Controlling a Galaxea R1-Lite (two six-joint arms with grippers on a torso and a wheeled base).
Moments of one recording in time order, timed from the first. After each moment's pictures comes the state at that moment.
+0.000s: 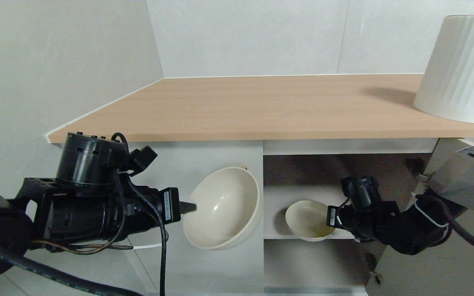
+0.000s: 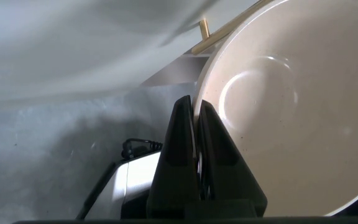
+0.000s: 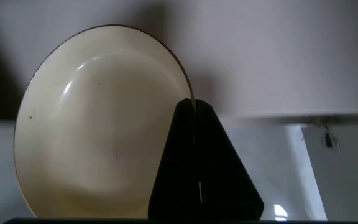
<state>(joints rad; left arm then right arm) -0.42 1.57 -0.79 -0.14 -0.21 -0.54 0.38 2.20 -0.85 -0.66 -0.18 0.45</state>
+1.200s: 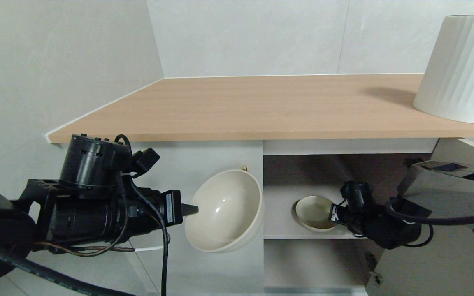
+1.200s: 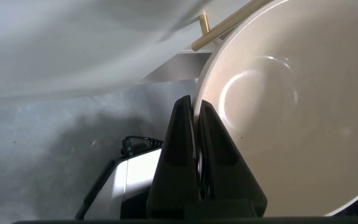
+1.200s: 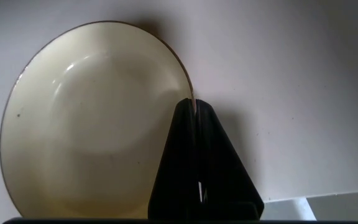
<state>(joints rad) -0.43 1.57 -0.79 -0.14 -0.21 -0.54 0.28 2.43 -1.01 -0.76 -0.25 0.44</state>
